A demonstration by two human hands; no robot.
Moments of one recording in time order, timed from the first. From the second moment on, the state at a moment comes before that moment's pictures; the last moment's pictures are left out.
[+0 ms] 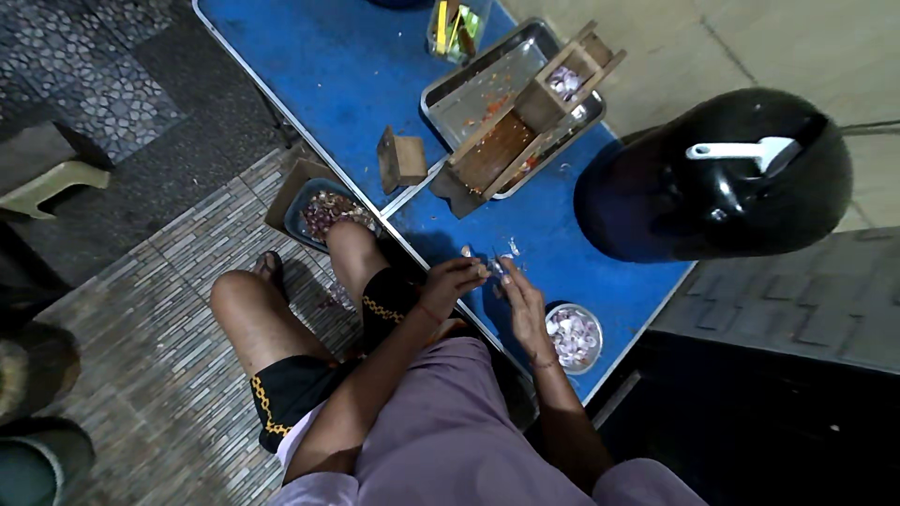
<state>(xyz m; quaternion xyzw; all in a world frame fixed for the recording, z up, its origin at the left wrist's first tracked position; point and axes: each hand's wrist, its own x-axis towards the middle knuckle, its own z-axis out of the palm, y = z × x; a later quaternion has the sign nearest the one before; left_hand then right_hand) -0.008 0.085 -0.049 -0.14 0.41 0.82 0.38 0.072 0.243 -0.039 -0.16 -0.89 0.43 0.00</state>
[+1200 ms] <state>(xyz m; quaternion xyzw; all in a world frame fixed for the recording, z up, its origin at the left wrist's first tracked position) -0.006 0.078 -0.043 -0.05 0.42 0.80 0.42 0.056 0.262 -0.032 -0.23 -0.80 0.55 0.08</state>
